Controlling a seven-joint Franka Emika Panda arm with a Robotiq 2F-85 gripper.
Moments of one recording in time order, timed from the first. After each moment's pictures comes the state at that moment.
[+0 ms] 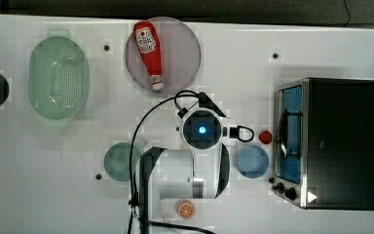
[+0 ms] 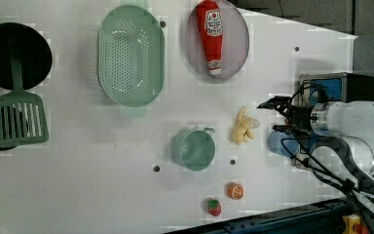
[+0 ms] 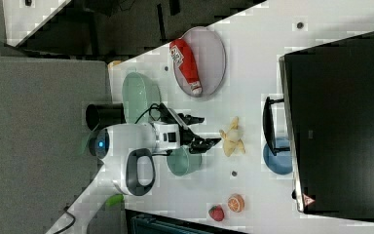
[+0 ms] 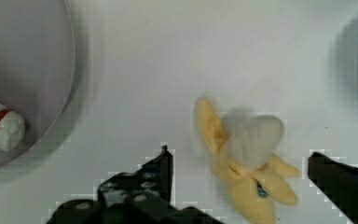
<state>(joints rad) -0.01 0.15 -0.03 -2.42 -0.04 1.01 0.05</state>
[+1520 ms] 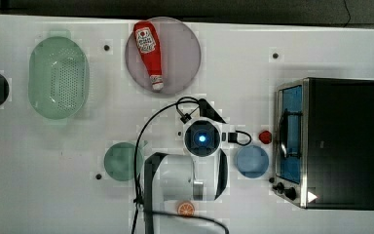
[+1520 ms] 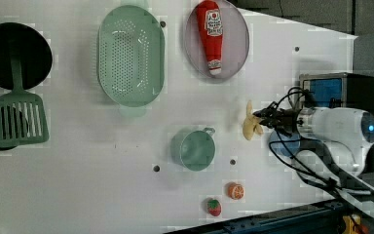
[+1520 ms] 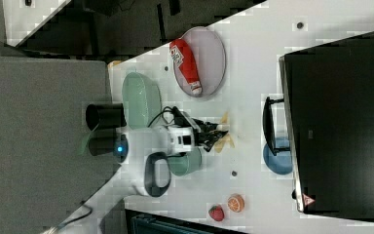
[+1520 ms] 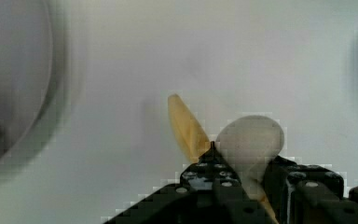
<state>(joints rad) 0.00 0.21 -0.04 -2.46 -0.05 1.12 0.05</state>
